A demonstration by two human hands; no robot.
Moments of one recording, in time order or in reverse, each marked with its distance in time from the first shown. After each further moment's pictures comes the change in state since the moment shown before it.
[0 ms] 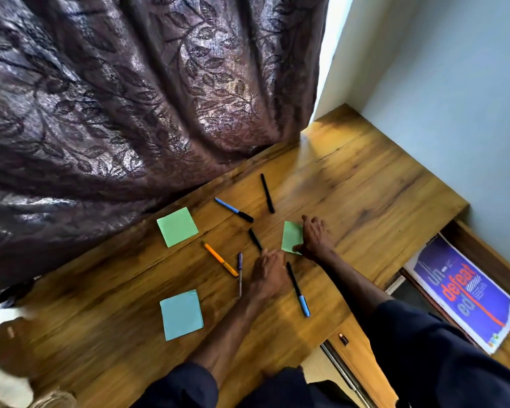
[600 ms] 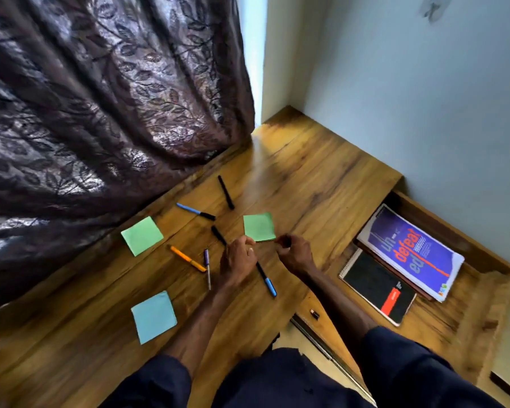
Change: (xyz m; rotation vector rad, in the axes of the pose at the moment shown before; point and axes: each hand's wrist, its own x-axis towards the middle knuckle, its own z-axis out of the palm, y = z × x) left_hand -0.025 0.032 -0.006 -0.176 0.159 -0.072; right_hand -0.100 0.042 0.022 0.707 0.262 0.103
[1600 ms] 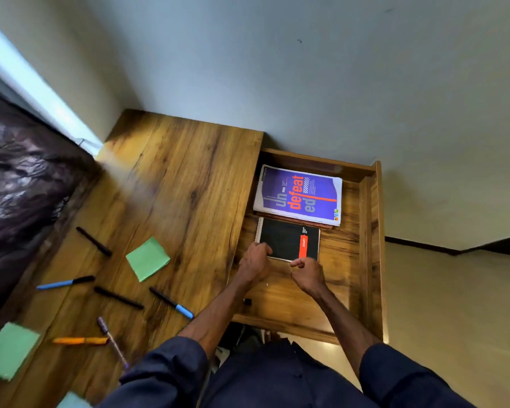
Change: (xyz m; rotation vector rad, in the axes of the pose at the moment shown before) left_hand -0.051 0.171 0.198 0.414 -0.641 0.514; right_hand -0.108 0.231 -0.104 0.216 0.300 0.681
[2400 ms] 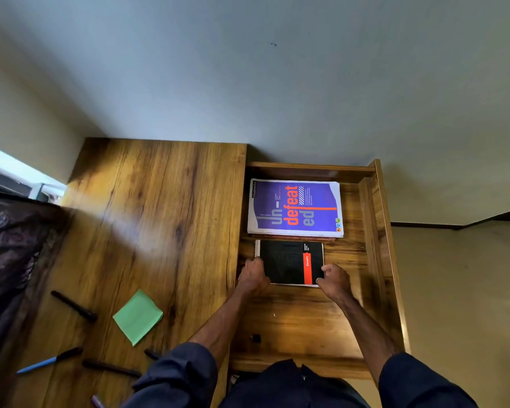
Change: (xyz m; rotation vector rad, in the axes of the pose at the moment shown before) left_hand 0.099 -0.011 -0.006 0.104 -0.268 -0.108; right_hand 0.085 0.020 -0.027 0.035 0.042 0.308
